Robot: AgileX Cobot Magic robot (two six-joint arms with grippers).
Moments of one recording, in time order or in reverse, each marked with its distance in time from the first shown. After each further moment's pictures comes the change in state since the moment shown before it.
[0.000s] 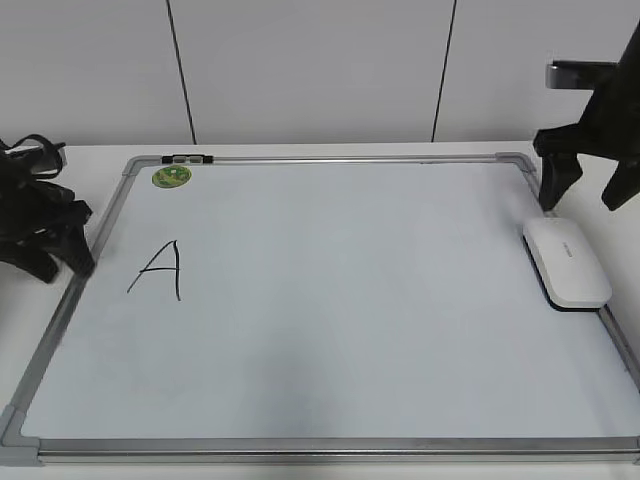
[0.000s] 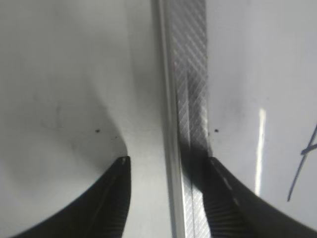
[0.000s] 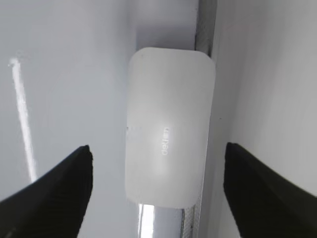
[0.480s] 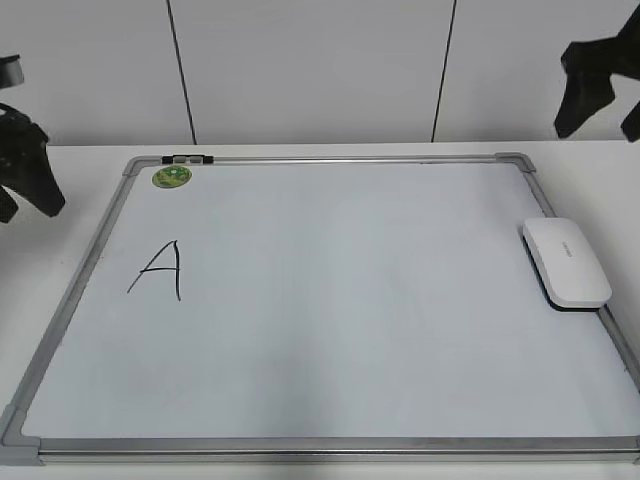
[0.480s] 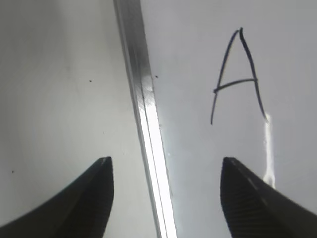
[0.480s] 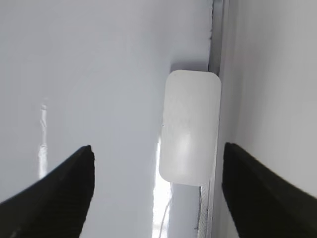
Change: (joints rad) left arm 0.000 -0.261 0.004 0.016 0.159 -0.002; right arm 0.000 -0.204 0.000 0.072 0.010 -0.015
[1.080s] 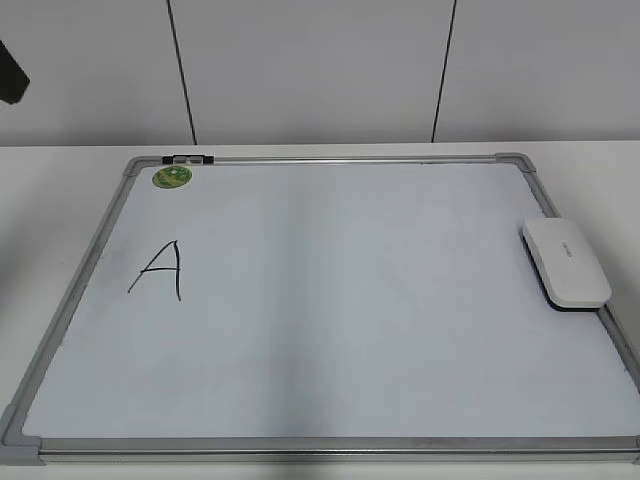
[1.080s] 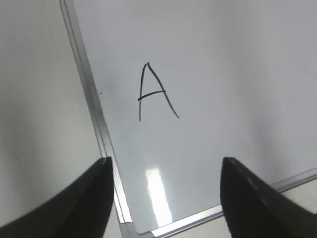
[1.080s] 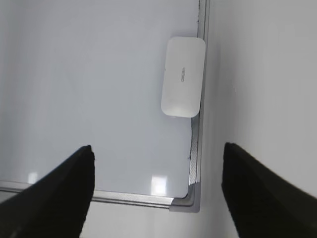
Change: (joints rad) left arm -0.113 -0.413 0.023 0.001 0.074 -0.086; right arm 0.000 -0.547 0.306 -0.012 0.023 -0.004
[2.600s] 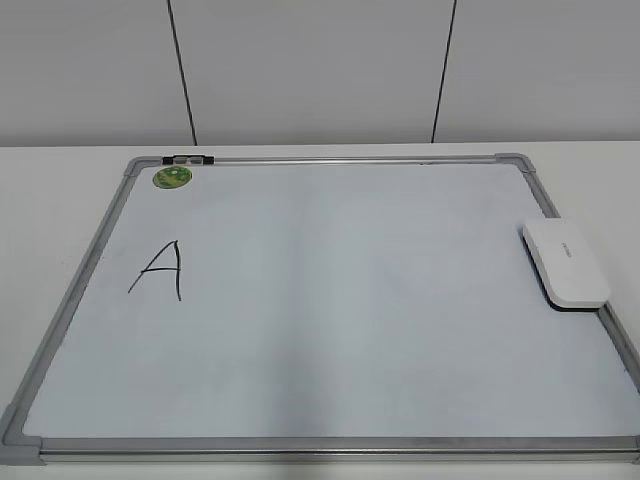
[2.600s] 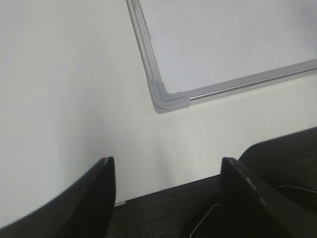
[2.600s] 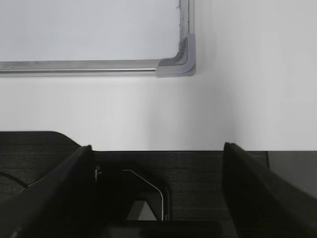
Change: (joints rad) left arm -0.056 -1.227 0.966 0.244 -0.049 -0.083; right arm 0.010 -0.901 0.882 -0.071 -0.020 0.074
